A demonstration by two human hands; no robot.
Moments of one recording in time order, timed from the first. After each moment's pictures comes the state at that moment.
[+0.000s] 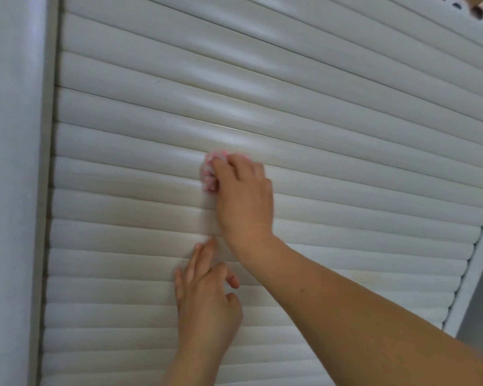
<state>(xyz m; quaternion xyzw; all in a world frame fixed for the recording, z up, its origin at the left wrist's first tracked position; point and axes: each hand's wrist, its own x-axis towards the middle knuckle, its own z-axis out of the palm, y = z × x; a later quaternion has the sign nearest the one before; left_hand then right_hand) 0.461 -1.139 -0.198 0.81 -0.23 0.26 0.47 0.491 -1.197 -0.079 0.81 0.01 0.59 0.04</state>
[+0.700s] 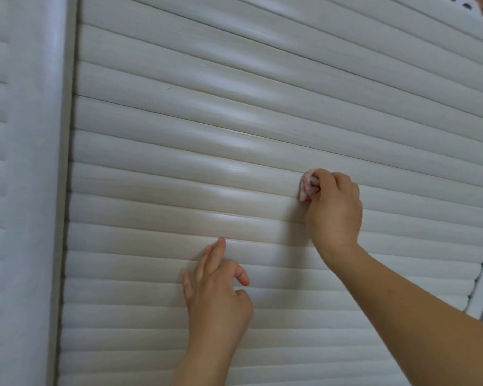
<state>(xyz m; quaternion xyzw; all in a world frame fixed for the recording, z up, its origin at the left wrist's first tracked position) 0.450 -1.130 -0.182 0.82 -0.21 0.20 0.50 0.444 -1.292 -0.069 0.83 -0.16 0.54 -0.02</state>
